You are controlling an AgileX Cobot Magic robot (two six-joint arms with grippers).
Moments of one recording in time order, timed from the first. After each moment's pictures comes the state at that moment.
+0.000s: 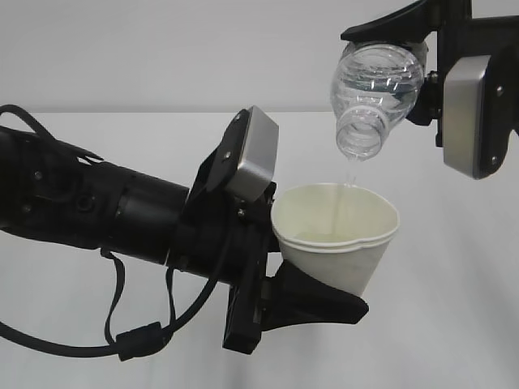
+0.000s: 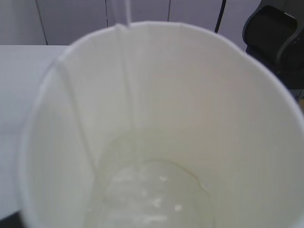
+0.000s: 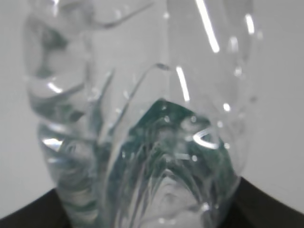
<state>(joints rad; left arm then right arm) -0.68 1.78 -0.90 1.38 -0.96 -0.88 0.11 1.43 -0.93 -1.47 -0.79 -0.45</state>
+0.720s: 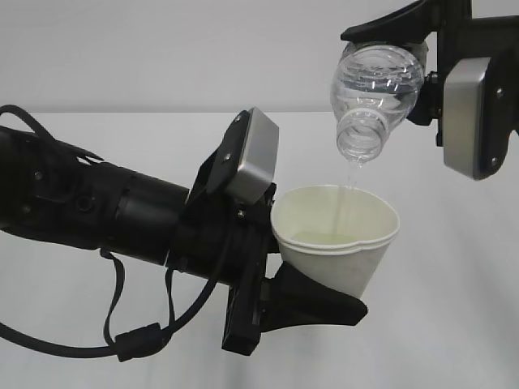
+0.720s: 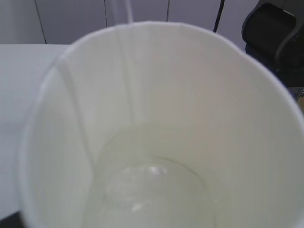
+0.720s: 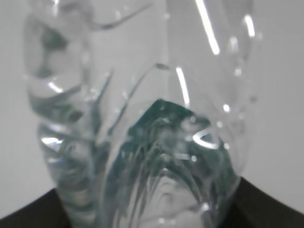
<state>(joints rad) -0.68 1.78 -0.90 1.39 -0.96 -0.88 0.11 1.43 -0.93 -1.47 -0.79 -0.47</state>
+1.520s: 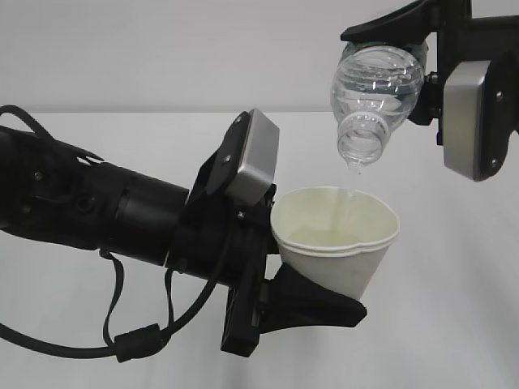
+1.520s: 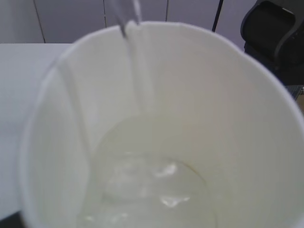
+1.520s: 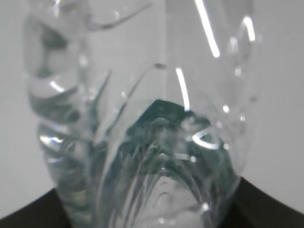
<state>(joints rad) -0.68 1.78 -0.90 1.40 -0.96 -0.88 0.11 1.43 -0.93 -1.47 -0.79 -0.49</state>
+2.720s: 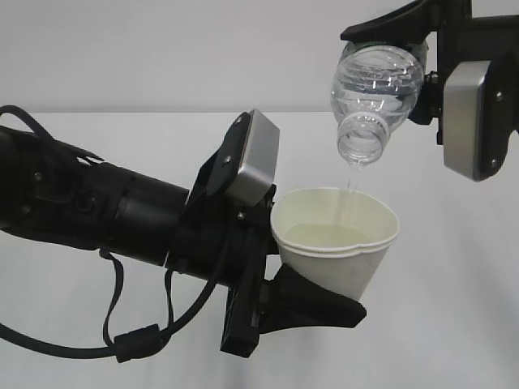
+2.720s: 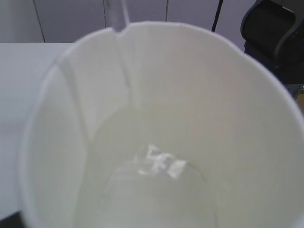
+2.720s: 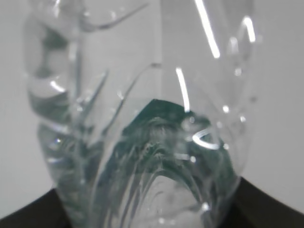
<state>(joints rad) -0.68 1.78 -0.90 1.40 -0.95 -0.88 0.11 1.43 -0.93 -1.47 -0.79 -0.50</state>
